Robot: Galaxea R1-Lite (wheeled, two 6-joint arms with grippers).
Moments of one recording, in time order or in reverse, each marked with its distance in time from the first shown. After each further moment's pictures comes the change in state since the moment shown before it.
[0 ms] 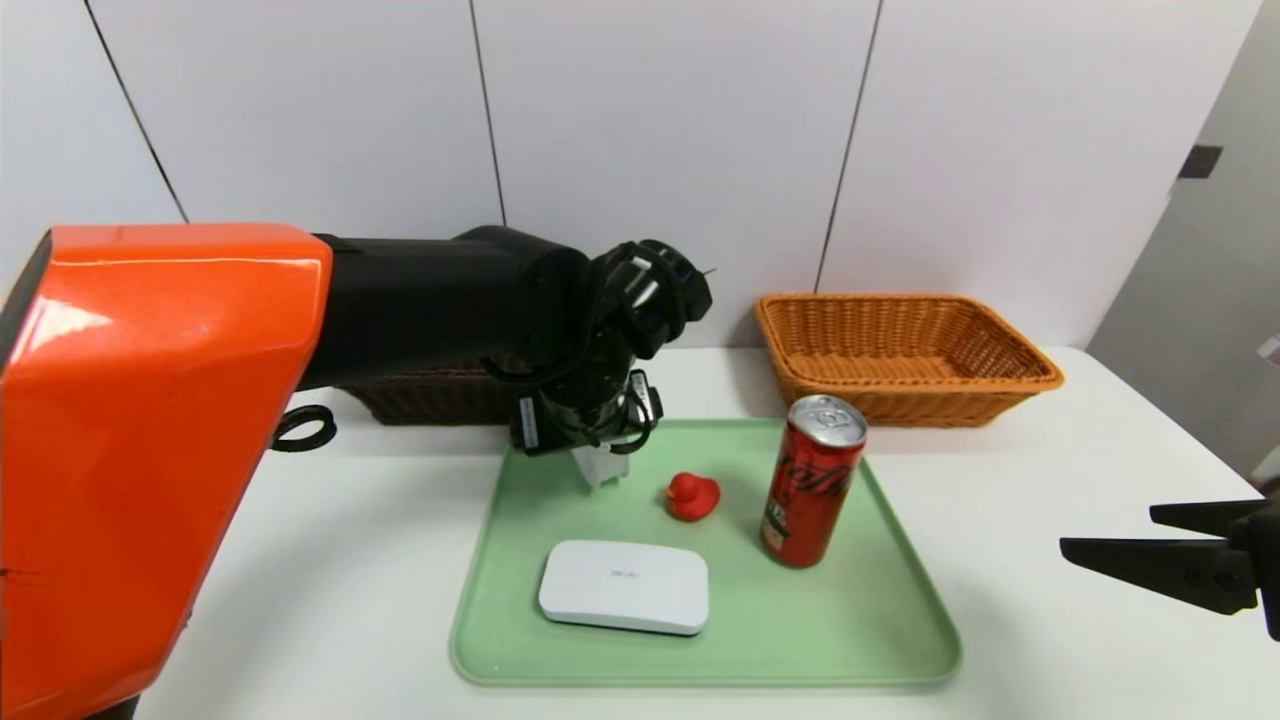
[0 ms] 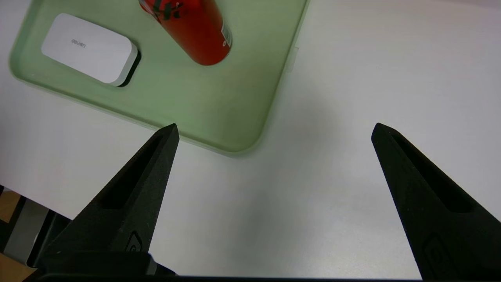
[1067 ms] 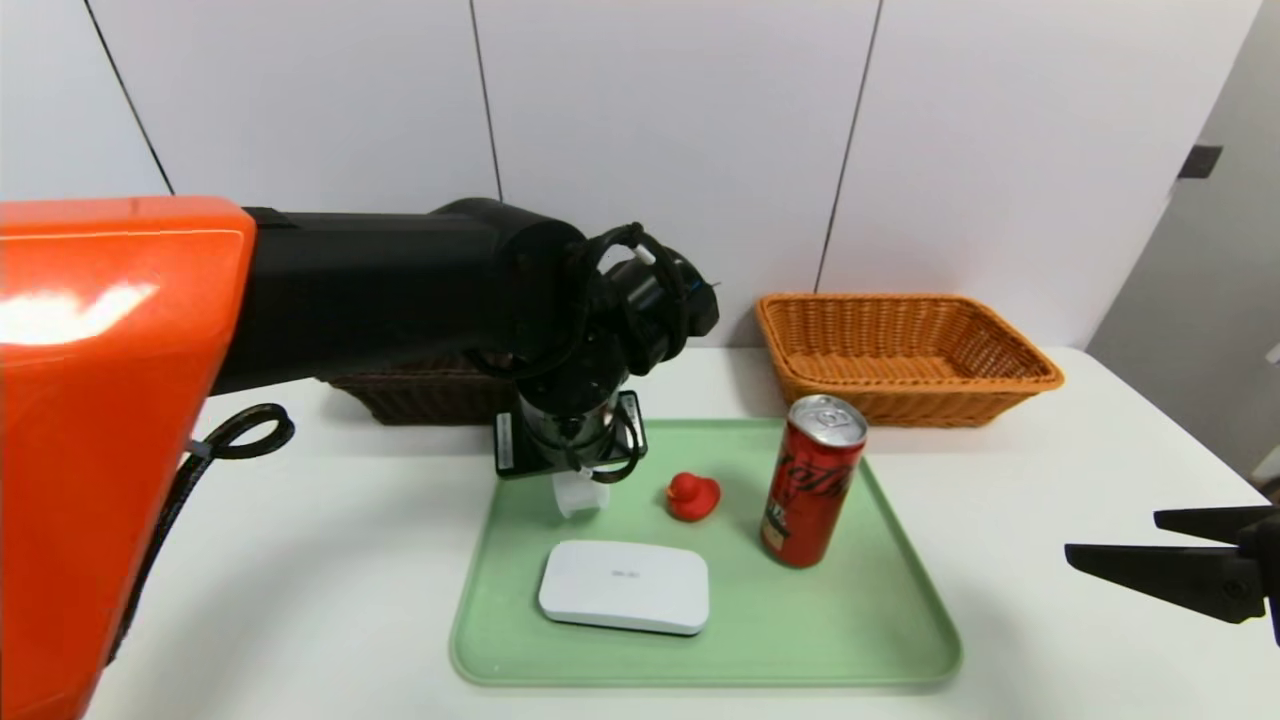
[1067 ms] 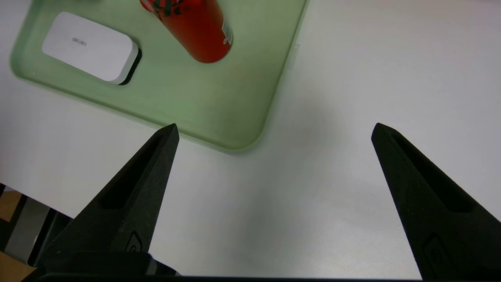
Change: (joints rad) left arm -0.042 -0.058 0.007 0.184 -0.007 -0.037; right arm -0.004 -0.014 0.013 -0.001 0.004 0.002
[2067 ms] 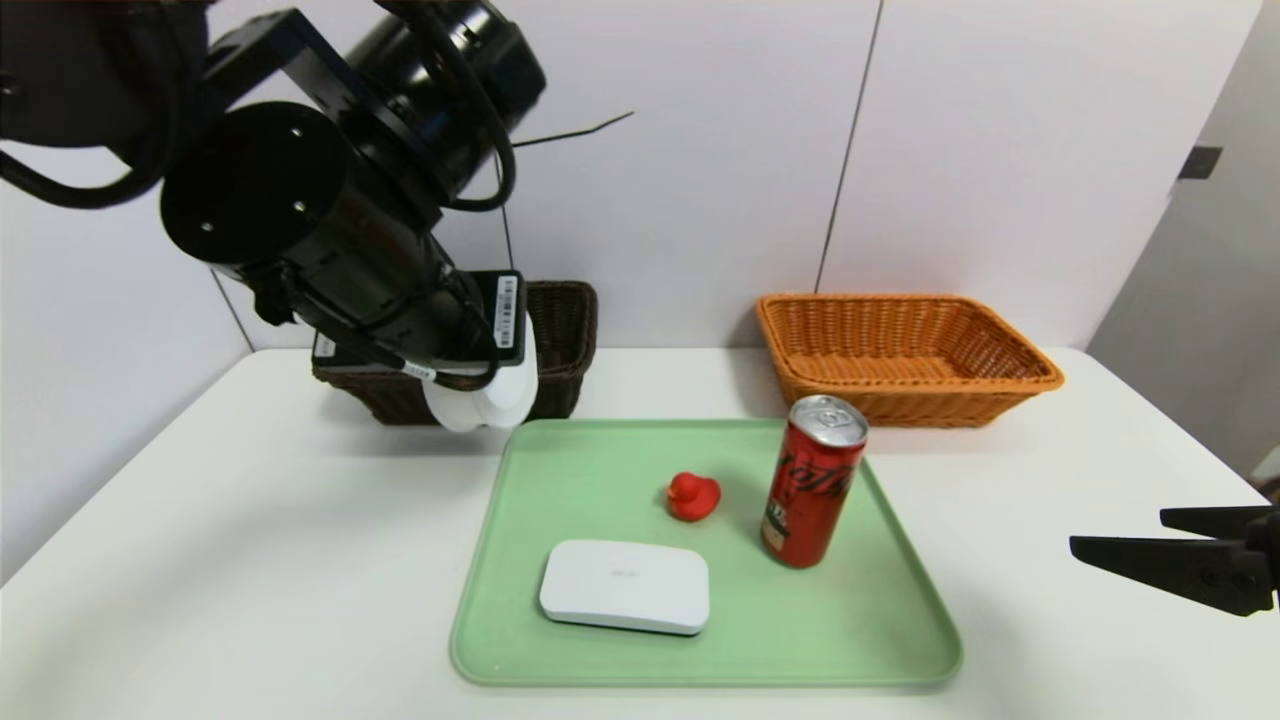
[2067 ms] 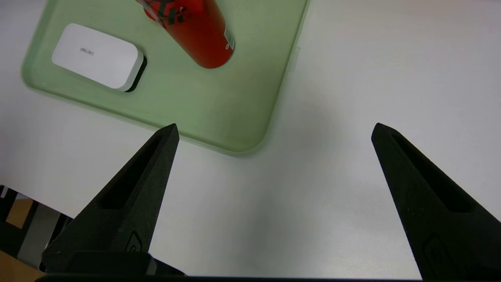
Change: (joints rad) left arm 0.049 -0.322 -0.006 0.088 -0.004 0.273; right arm 0.001 -0.012 -0.003 -0.002 0.000 0.035
